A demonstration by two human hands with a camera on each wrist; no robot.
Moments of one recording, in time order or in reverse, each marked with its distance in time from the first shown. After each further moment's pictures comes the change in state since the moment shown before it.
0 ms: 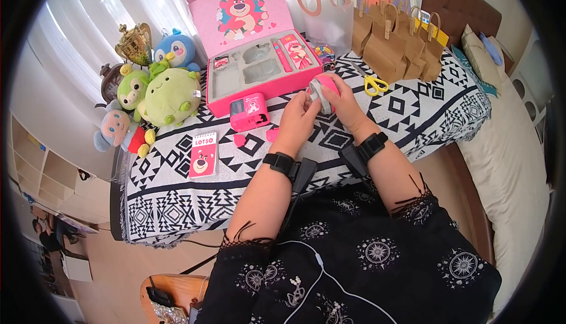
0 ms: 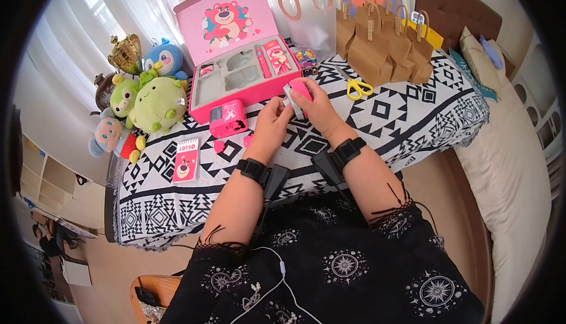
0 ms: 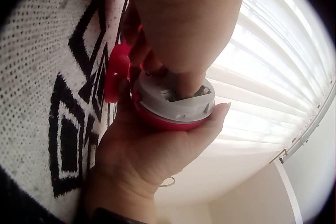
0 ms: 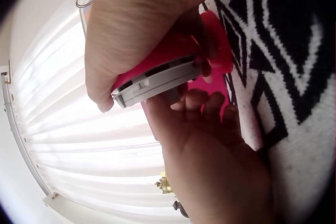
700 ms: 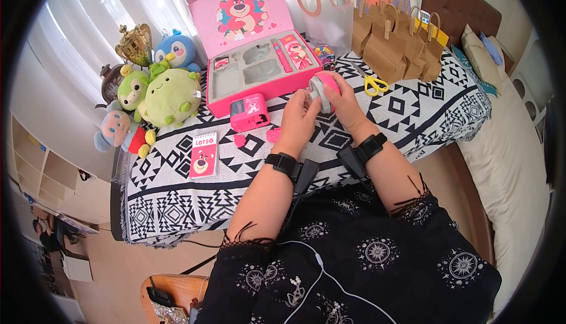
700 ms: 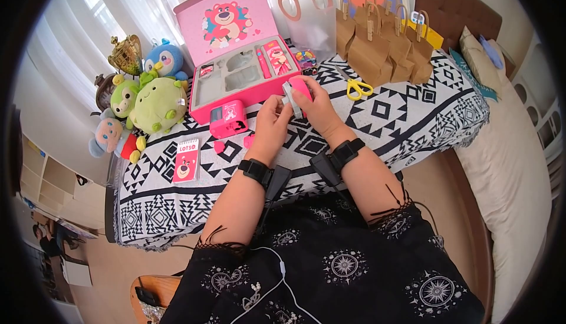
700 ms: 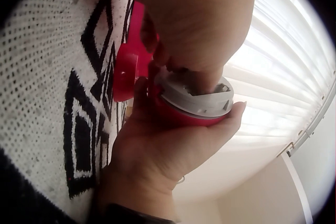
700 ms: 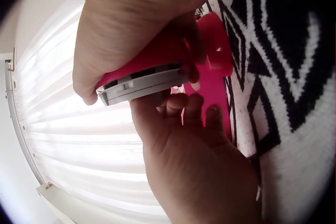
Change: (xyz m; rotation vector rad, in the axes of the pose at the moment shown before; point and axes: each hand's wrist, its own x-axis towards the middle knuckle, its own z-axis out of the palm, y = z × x) left_hand 0.003 -0.010 0.007 -0.010 0.084 0.139; right_hand -0.001 -0.002 0.002 0.051 0.029 -0.033
